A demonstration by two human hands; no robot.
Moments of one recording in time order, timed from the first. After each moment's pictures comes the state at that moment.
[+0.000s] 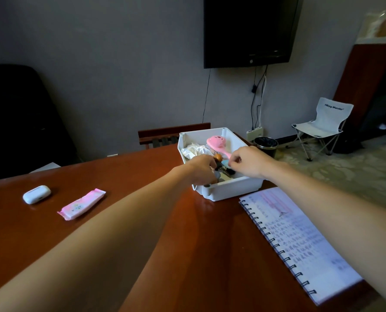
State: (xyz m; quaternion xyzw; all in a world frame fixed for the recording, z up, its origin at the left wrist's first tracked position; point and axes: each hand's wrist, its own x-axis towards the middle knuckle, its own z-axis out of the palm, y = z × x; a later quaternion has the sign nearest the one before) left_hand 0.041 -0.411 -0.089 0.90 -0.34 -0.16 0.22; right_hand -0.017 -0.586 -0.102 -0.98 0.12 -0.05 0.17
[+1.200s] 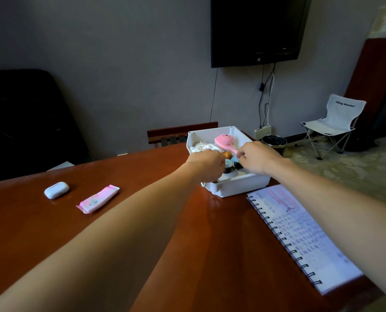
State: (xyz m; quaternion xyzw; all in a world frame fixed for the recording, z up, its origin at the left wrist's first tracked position) left_hand 0.029 -0.404 -0.076 0.92 -0.39 -0.01 0.03; right_hand -0.022 -0.569 -0.090 -0.98 0.16 -0.07 0.09
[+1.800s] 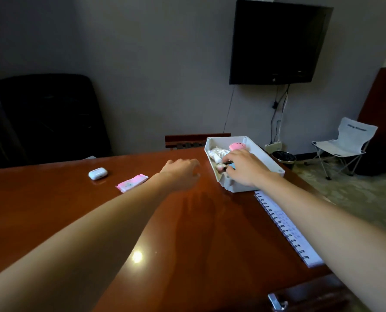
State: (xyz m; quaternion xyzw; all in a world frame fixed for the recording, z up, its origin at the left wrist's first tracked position) left_hand -0.015 -0.266 -0.062 0.94 -0.34 0.01 0.08; right_hand -0.073 -0.467 -0.064 -0.99 0.04 -0.11 0.10
